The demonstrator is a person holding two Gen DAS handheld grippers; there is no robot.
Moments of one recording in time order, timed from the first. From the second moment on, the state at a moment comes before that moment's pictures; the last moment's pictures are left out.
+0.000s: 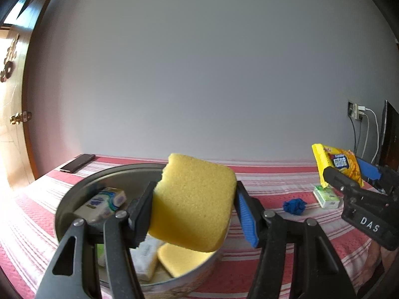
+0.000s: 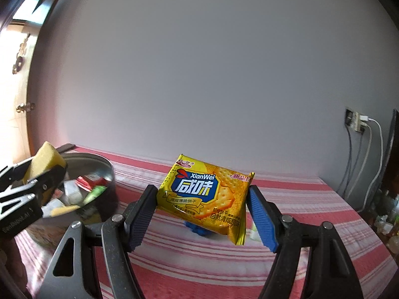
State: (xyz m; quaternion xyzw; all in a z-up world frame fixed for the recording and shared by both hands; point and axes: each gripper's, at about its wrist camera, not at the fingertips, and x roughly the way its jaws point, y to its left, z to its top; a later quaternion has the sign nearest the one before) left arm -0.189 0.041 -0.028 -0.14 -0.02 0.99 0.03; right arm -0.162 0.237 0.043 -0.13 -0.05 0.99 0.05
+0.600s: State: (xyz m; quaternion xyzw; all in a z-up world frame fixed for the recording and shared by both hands) left arm -0.211 -0.046 -0.022 -0.19 -0.03 0.98 -0.07; right arm -0.184 0.164 0.078 -0.13 -0.06 0.99 -0.06
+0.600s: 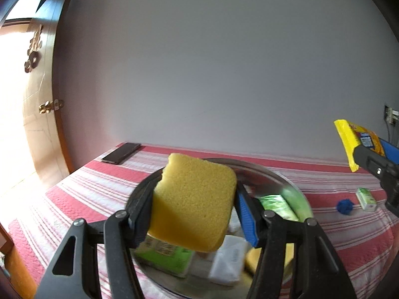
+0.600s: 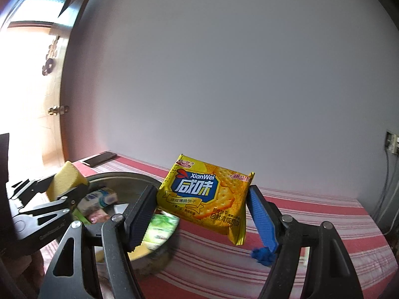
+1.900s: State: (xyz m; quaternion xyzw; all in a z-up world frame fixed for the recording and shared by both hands) left arm -0.264 -0.084 -0.044 -0.28 0.01 0.96 -0.08; right arm -0.251 0.105 0.040 -0.24 -0.09 0.96 -0.14
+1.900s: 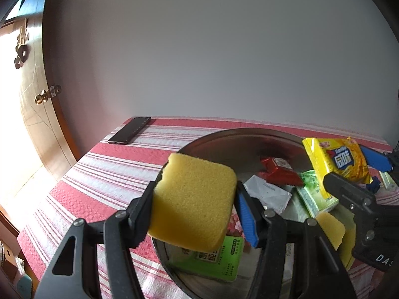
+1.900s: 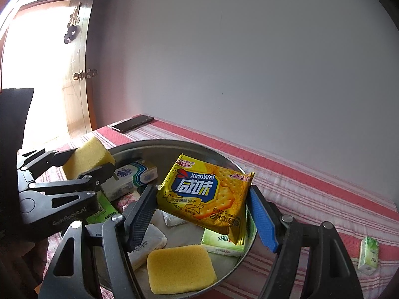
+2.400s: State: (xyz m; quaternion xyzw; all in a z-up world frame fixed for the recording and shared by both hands) left arm -0.277 -0.080 -0.043 -0.30 0.04 0.95 -0.08; right arm -0.268 0.102 0.026 -0.28 -0.09 0.95 -0.15
